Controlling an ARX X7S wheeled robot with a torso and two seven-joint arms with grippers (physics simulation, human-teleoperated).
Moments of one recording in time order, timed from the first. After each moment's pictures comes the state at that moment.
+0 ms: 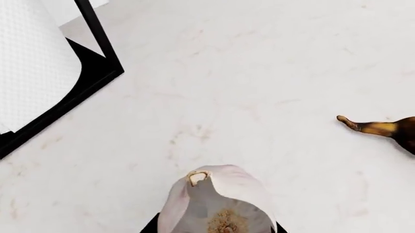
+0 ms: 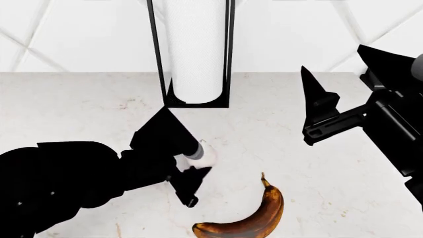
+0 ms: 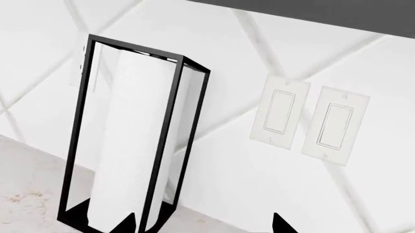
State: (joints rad) left arm -0.98 -0.59 0.62 0.36 -1.06 -1.20 0.03; right arm 0.80 0.74 0.17 -0.81 1.27 1.20 0.40
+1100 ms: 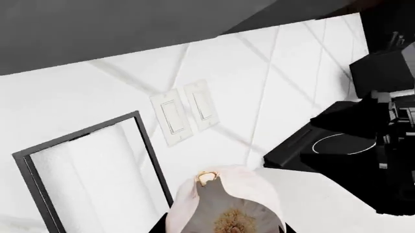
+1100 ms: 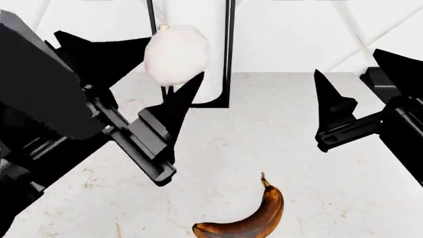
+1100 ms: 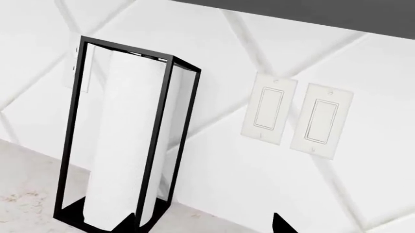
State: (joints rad) left arm -1.17 -0.75 0.18 0.80 -1.65 -1.03 -0.50; right arm 0.74 0.81 0.25 -0.83 1.38 1.17 0.45
